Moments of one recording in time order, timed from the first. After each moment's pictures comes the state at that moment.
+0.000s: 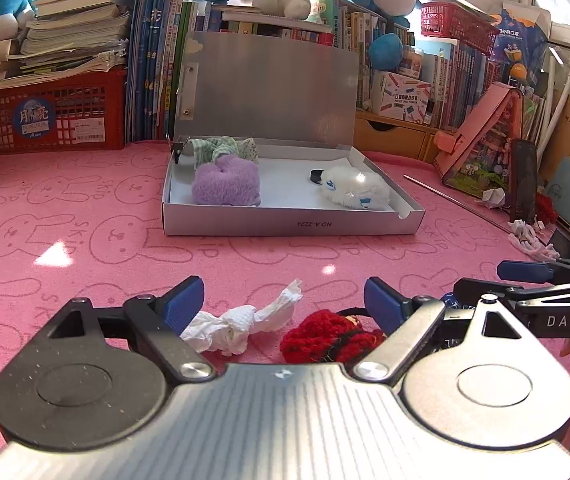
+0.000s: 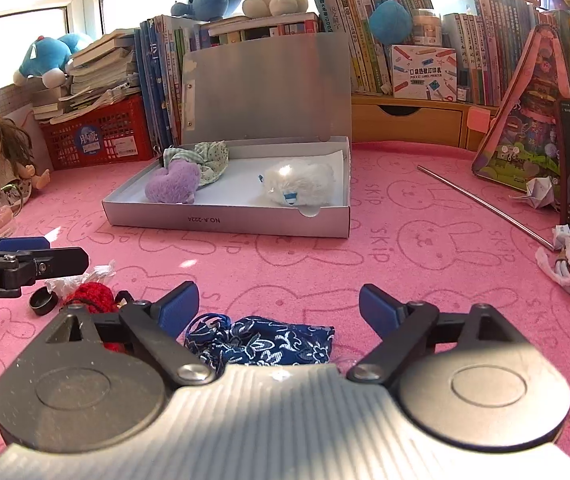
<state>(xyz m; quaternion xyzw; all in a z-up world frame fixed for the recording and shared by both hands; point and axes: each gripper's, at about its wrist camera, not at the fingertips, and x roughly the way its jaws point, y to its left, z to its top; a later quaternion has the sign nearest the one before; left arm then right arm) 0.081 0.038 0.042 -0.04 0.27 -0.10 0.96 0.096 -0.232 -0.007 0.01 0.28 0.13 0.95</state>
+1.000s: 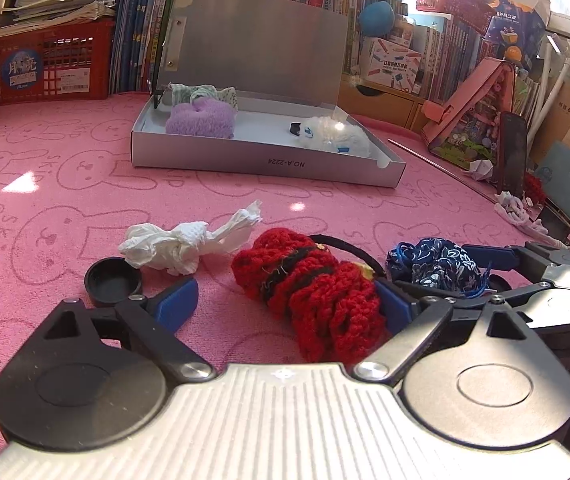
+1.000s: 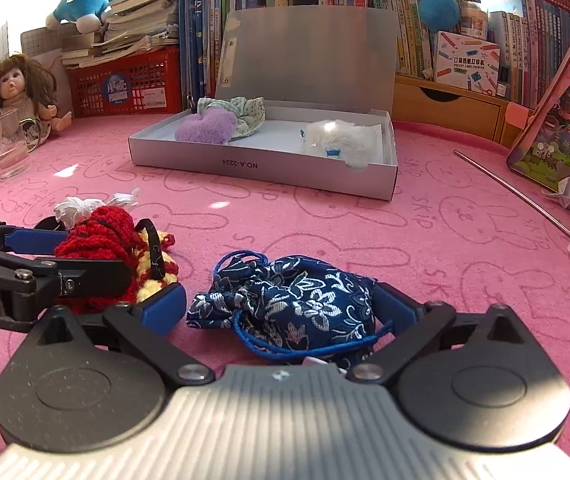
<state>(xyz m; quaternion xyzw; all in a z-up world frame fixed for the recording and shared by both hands) 0.070 0.013 0.001 -0.07 0.30 -0.11 0.94 0.092 -0.205 -0.038 -0.05 0.30 0.16 0.94</state>
